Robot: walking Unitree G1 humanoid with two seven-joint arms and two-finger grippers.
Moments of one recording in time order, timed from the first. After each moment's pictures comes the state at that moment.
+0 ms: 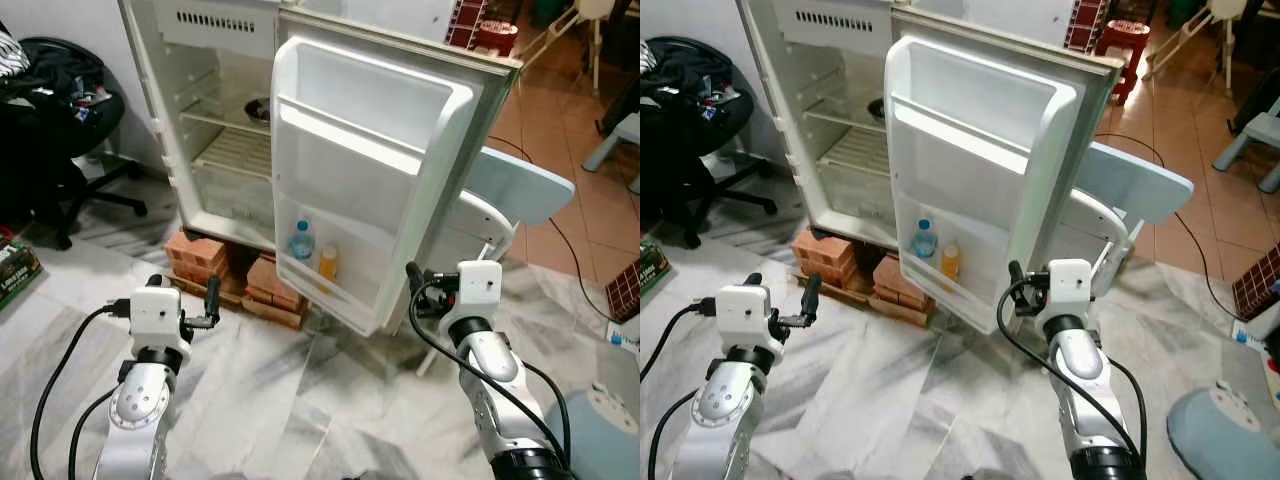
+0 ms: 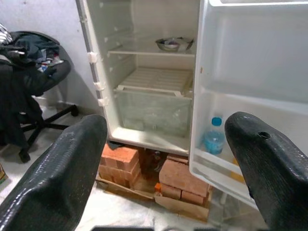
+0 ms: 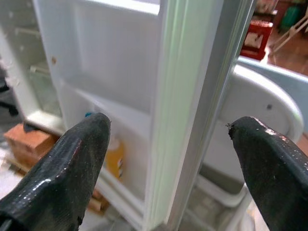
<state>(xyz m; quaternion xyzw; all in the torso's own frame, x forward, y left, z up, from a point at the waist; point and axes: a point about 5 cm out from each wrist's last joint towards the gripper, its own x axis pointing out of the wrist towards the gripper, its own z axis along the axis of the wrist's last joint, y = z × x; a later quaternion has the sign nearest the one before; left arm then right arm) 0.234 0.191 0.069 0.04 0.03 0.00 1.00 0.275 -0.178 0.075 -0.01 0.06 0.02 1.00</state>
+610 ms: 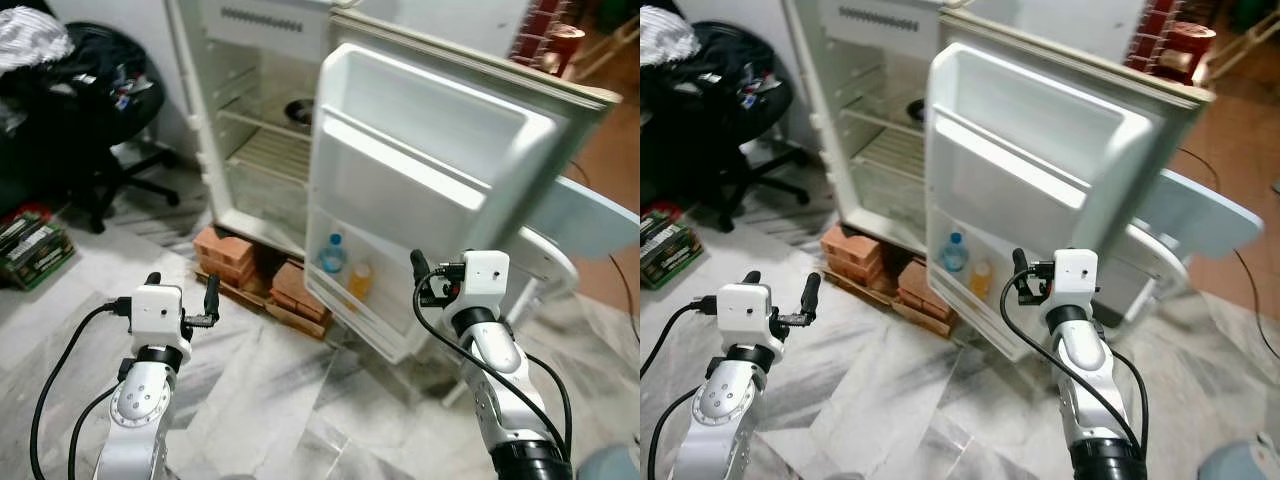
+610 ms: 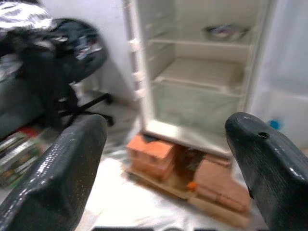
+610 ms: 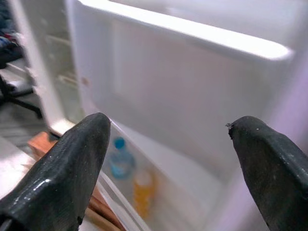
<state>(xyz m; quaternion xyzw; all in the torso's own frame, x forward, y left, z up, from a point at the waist) 0.228 0.203 0.064 0.07 0.05 0.02 1.00 0.287 -0.164 0.090 0.01 0.02 0.03 1.00</state>
